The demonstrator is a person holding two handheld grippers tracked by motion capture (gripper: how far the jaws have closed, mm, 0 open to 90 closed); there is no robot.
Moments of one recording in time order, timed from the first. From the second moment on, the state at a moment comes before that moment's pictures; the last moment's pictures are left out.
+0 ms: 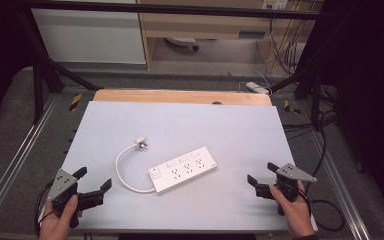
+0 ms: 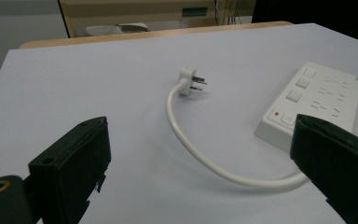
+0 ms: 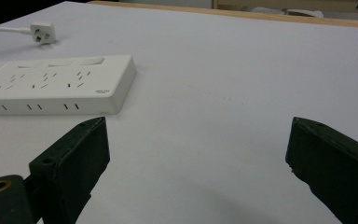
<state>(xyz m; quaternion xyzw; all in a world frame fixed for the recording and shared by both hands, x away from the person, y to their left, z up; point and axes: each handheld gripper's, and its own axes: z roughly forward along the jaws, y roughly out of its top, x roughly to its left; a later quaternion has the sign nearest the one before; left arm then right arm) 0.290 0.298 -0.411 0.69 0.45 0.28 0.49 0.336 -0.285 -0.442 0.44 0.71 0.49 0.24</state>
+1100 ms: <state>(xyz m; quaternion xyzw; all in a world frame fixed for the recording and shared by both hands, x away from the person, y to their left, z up) 0.291 0.297 -0.412 0.70 0.45 0.28 0.49 0.331 -0.294 -0.429 0.44 0.67 0.55 0.23</state>
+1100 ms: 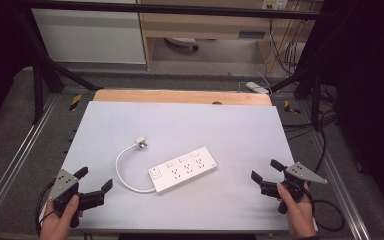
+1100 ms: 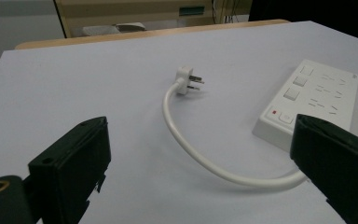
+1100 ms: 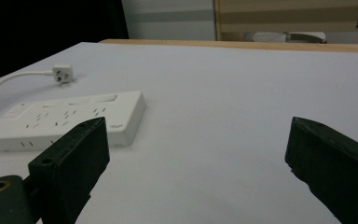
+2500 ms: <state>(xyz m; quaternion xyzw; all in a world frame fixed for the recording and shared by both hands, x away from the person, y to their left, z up) 0.291 0.293 -0.414 0.71 0.44 0.28 0.48 0.325 -0.273 -0.390 0.43 0.67 0.56 0.23</state>
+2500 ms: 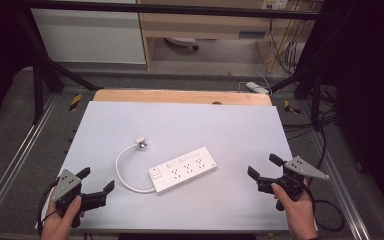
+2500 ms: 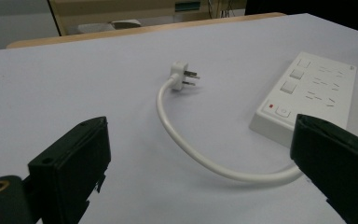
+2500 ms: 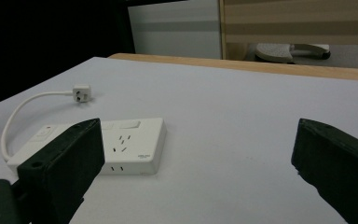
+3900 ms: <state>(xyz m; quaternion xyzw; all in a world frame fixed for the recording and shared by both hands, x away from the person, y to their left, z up) 0.291 0.293 -0.414 0.71 0.44 0.28 0.48 0.350 -0.247 -0.363 0.41 0.69 0.54 0.23</state>
